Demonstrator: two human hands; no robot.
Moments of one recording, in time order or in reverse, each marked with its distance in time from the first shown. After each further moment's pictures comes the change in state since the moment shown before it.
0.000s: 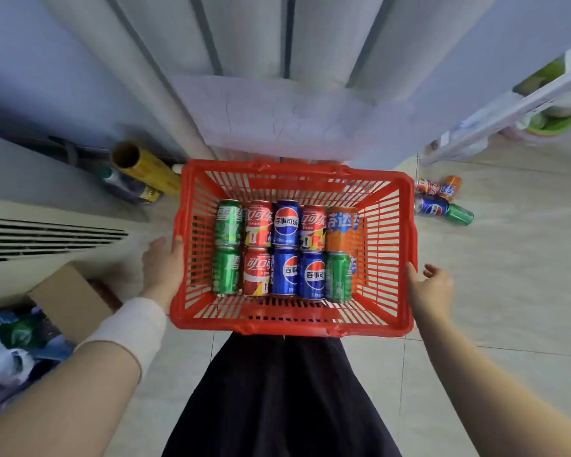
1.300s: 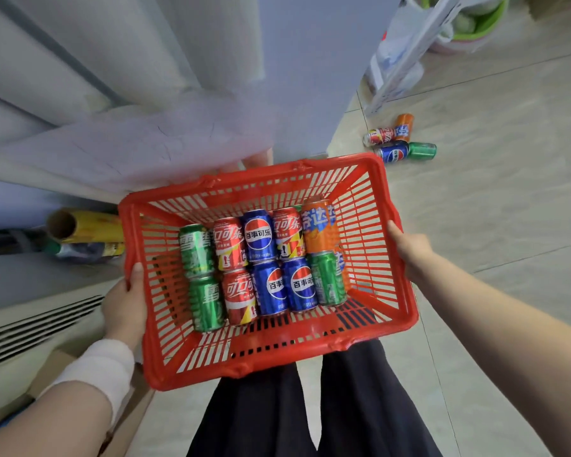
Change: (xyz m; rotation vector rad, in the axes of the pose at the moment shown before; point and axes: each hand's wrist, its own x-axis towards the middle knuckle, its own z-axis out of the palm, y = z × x) left_hand -0.009 0.053 0.015 0.108 -0.032 0.078; right_hand 0.066 0.042 -0.016 0.511 -0.242 0.380
